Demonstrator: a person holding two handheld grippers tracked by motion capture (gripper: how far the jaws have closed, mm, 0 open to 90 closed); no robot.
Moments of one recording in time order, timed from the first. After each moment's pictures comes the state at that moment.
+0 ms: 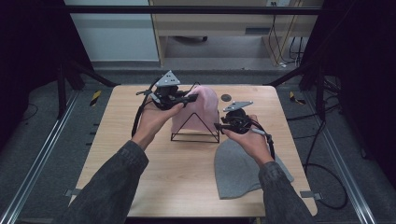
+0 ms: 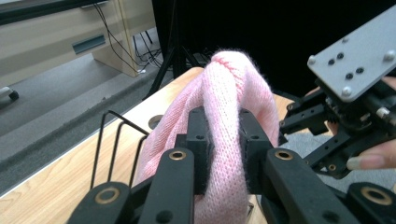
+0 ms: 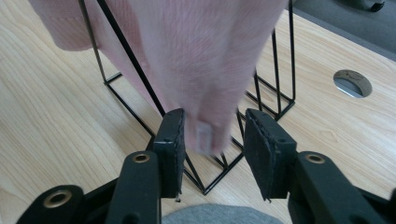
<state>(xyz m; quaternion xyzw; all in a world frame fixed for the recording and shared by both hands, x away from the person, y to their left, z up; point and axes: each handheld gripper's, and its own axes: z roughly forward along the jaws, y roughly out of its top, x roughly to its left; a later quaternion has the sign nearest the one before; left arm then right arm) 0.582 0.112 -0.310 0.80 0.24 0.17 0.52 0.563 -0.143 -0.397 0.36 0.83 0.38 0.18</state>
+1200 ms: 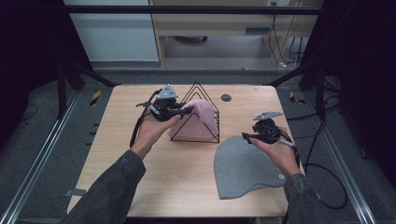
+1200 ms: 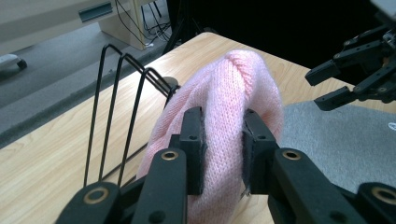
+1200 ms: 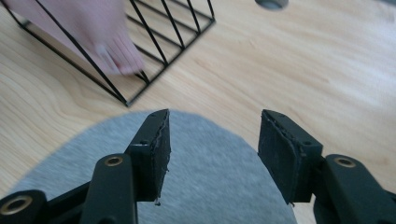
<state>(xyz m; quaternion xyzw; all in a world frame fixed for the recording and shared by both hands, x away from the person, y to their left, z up) 0.577 0.127 -0.350 0.81 0.27 0.16 0.49 0.542 -0.231 -0.425 0.45 0.81 0.33 0.20</state>
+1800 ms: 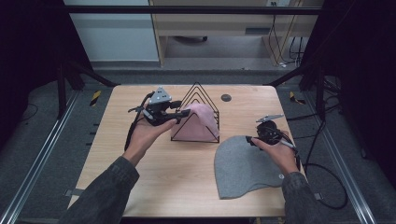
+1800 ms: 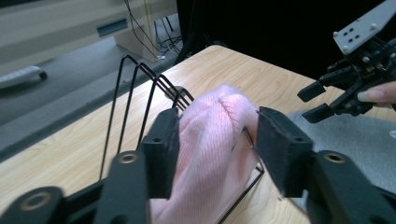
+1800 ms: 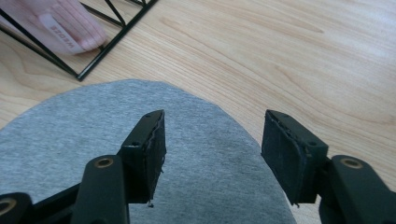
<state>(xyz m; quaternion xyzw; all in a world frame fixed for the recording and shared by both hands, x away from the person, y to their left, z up) 0.548 0.142 -0.341 0.80 0.27 0.20 0.50 0.558 -0.247 -0.455 0.49 0.80 0.30 0.18</state>
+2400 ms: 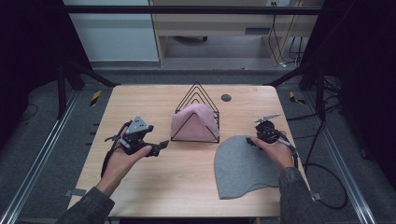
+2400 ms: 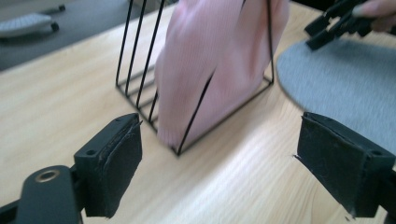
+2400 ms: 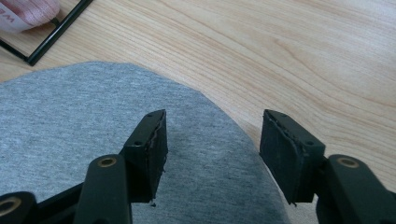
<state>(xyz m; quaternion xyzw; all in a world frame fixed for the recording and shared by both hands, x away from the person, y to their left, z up) 0.501 0.204 -0.397 0.81 0.32 0.18 0.45 0.576 -0.252 -0.478 0.50 0.81 0.27 0.15</state>
